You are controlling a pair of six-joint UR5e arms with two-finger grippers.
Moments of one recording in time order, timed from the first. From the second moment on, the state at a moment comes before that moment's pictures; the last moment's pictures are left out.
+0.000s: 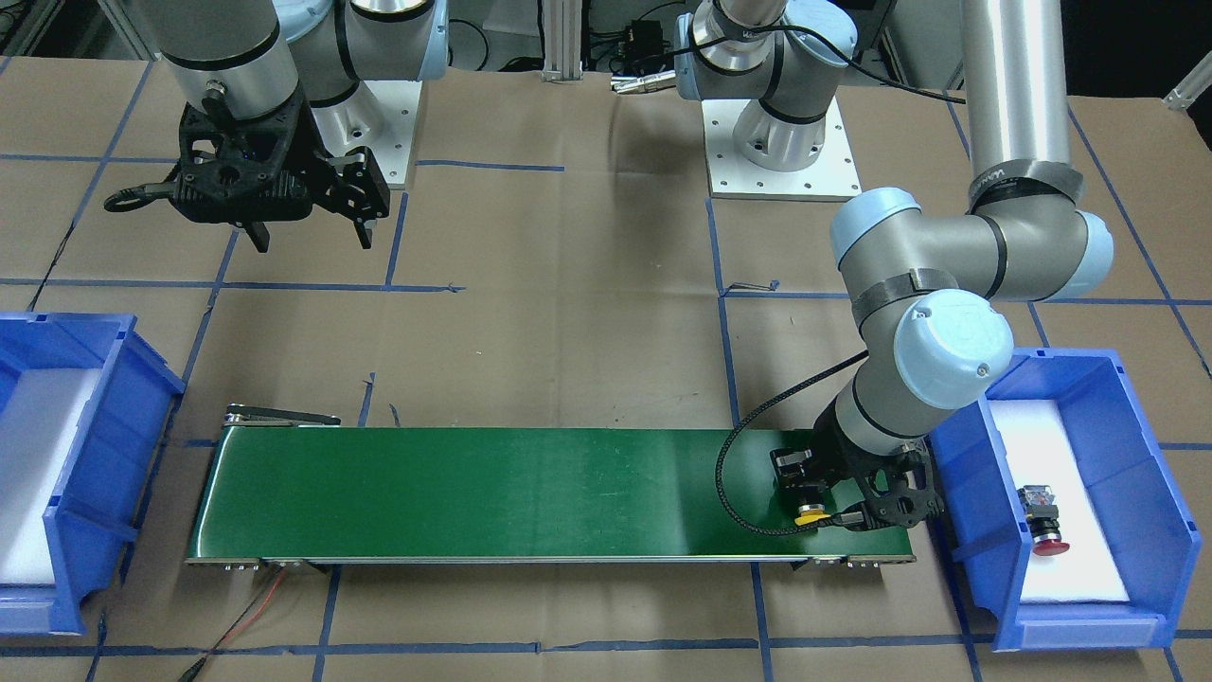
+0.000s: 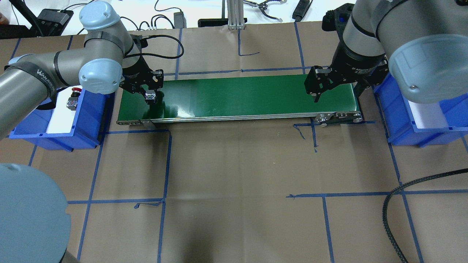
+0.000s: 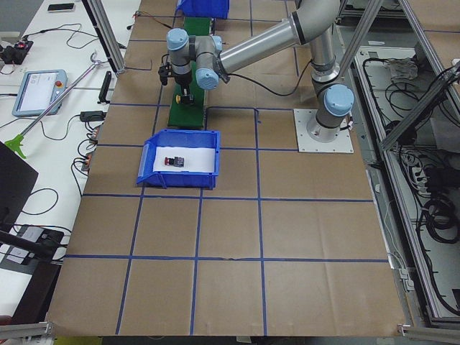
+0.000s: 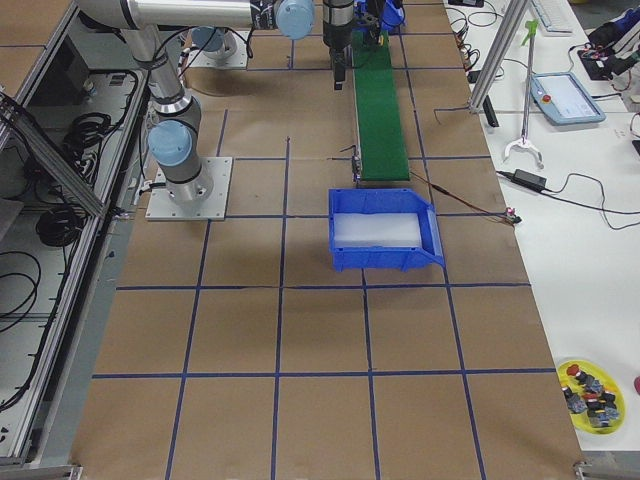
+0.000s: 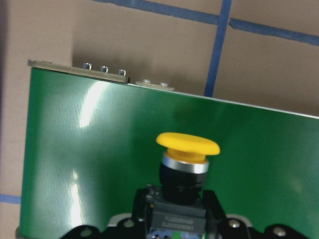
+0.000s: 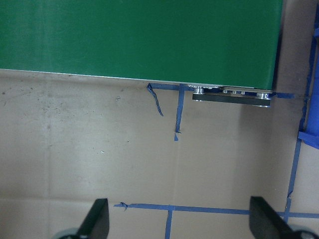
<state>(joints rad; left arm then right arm) -1.50 -2.01 -1.63 -1.06 1.55 -0.09 1.63 -1.61 1.67 -1.66 -1.59 -0.03</state>
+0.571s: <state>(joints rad) -1.49 -1.93 -1.59 -1.10 1.55 -0.09 1.63 -1.61 1.67 -1.66 -1.59 -0.03</state>
